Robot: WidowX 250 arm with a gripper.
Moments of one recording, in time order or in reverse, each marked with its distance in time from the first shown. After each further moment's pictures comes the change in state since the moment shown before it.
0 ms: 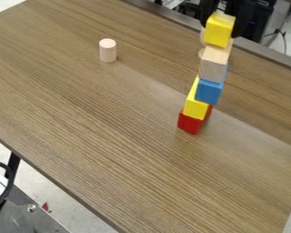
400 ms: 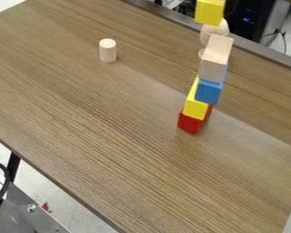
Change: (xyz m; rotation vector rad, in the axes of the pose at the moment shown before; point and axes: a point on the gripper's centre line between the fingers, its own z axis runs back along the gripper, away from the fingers) arm 0.001 0.021 0.018 -0.020 -0.044 0.068
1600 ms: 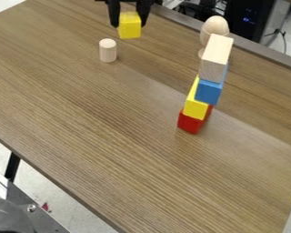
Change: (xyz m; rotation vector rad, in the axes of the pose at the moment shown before) arm 0.024 0.130 -0.086 0.116 0.055 0.603
